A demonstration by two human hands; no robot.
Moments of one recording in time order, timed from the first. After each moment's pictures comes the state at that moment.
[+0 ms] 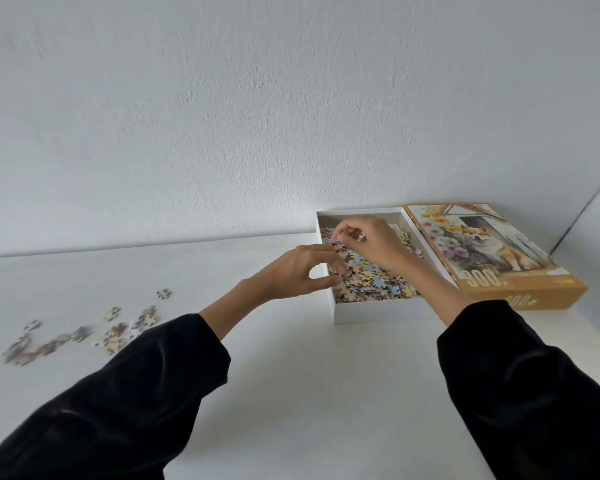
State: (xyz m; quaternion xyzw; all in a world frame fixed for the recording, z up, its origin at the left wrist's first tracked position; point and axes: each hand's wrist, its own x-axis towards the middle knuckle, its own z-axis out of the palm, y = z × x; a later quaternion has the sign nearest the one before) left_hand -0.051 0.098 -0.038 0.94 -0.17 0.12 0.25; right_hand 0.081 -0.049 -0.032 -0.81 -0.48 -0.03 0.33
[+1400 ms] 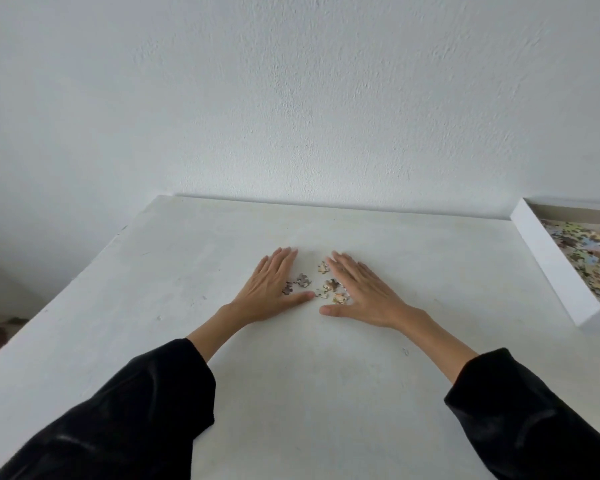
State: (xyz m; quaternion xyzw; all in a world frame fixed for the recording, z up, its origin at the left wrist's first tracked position) left_hand -0.330 0.358 -0.122 0.97 0.19 0.05 0.16; right_hand -0.172 0.199 -0.120 -0.77 -0.62 0.11 0.10
